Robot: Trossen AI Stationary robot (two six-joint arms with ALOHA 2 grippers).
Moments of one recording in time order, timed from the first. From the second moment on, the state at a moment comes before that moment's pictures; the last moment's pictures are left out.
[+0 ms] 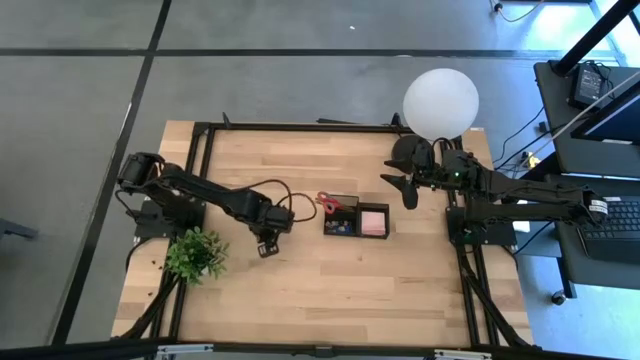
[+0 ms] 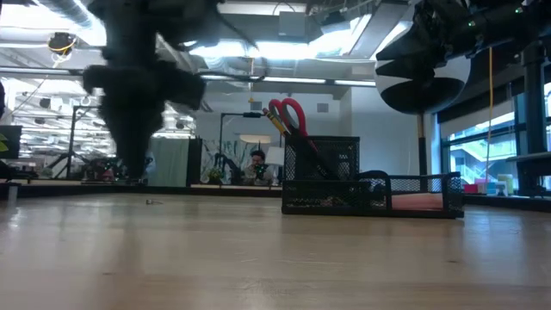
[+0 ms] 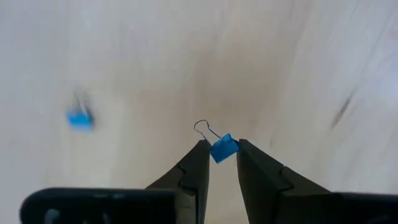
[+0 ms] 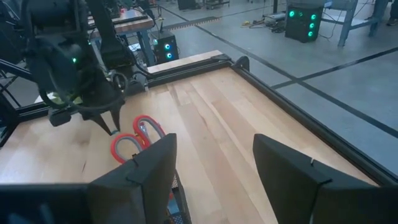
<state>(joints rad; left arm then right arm) -0.14 1.58 0.95 -0.80 -0.04 -0.49 -0.26 0.73 0.48 0.03 0.02 0.14</state>
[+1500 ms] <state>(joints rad) -0.15 1.83 1.04 0.08 -0.36 0.35 -0.26 0.73 0.48 0.00 0.01 0.07</state>
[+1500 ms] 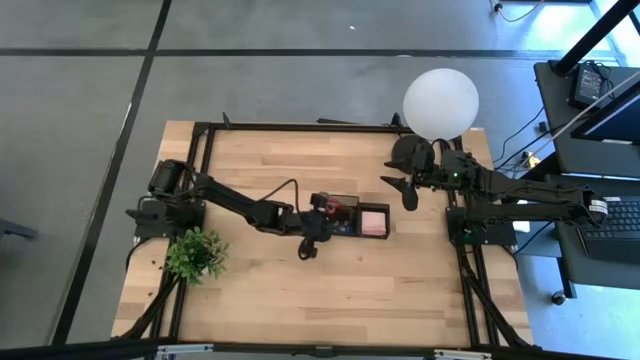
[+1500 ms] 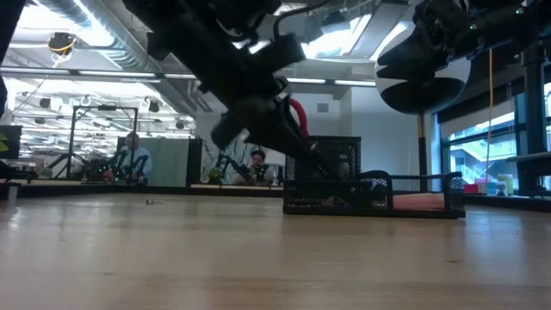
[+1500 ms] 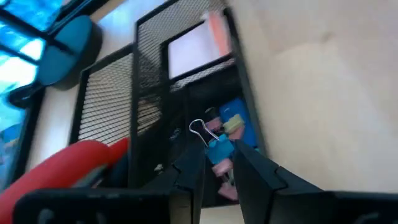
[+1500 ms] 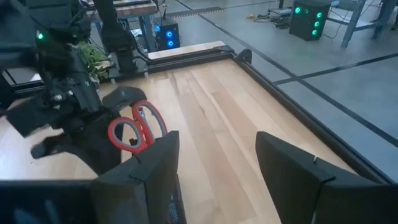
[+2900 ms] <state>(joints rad) -0.16 1.86 1.07 0.04 -0.44 0.29 -0.26 0.73 0.48 -0.03 0.01 0.07</state>
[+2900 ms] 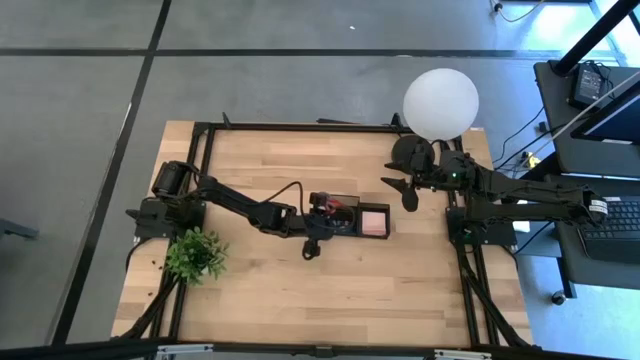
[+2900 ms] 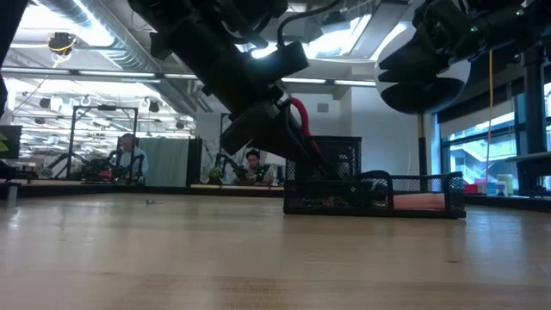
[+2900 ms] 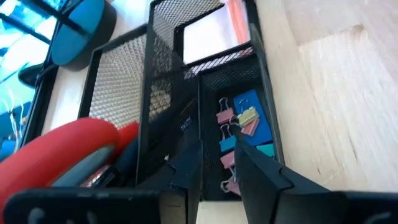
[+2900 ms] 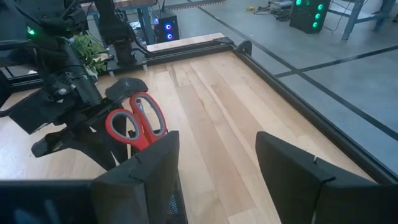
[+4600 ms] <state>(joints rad) 0.15 1.56 1.07 -0.96 -0.10 -0.18 -0.26 0.73 0.48 -0.01 0.01 0.08</state>
